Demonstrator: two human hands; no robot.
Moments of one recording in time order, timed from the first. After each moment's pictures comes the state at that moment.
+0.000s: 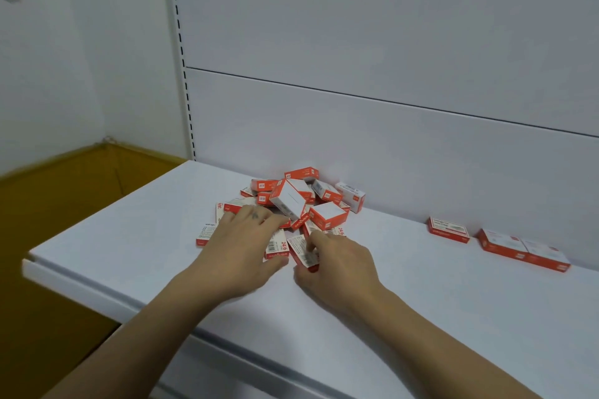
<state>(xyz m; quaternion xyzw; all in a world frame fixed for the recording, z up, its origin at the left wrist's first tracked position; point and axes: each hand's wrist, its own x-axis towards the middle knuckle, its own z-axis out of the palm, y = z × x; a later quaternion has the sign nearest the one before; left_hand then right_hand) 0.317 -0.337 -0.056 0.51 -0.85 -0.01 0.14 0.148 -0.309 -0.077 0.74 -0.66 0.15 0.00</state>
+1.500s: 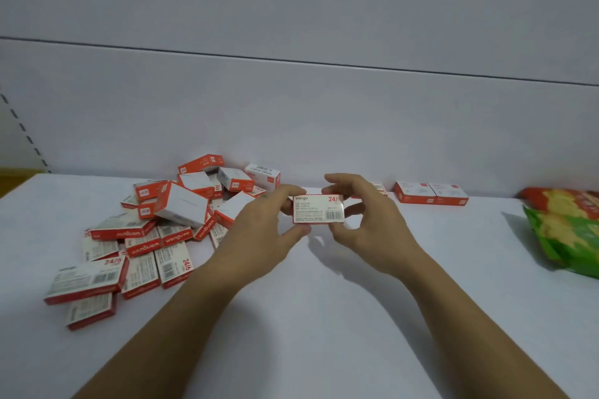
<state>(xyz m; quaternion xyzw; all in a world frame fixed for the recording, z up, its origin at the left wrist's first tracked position) 0.182 -0.368 -0.068 0.33 -0.86 -0.26 0.30 0.012 -0.284 -0.059 0.61 -0.65 0.44 -0.11</state>
